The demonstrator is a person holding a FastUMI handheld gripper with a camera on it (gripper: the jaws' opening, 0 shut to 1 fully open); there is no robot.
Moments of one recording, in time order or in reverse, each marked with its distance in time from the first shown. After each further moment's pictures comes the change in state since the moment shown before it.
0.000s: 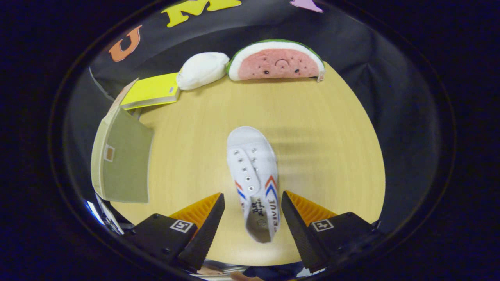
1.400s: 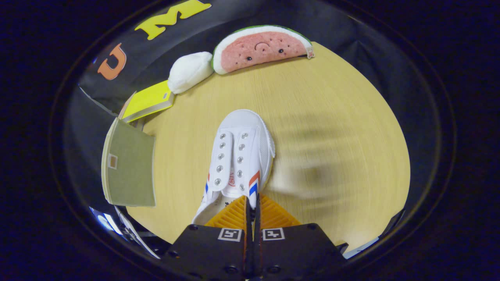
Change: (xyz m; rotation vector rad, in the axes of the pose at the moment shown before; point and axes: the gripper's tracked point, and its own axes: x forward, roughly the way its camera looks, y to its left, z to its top) arm 0.005 0.016 -0.022 0.184 0.007 0.228
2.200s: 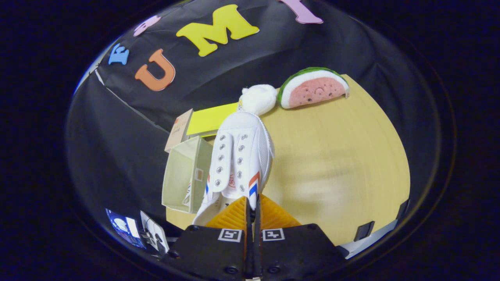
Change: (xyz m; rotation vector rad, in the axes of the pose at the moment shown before) arm -0.131 0.173 -0.001 -0.074 -0.130 0.183
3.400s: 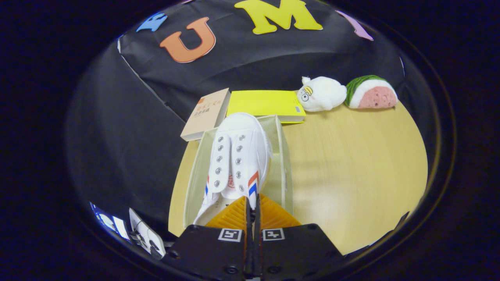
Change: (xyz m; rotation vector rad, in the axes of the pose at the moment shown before) arm 0.168 0.189 -0.033 -0.135 -0.044 -0.088
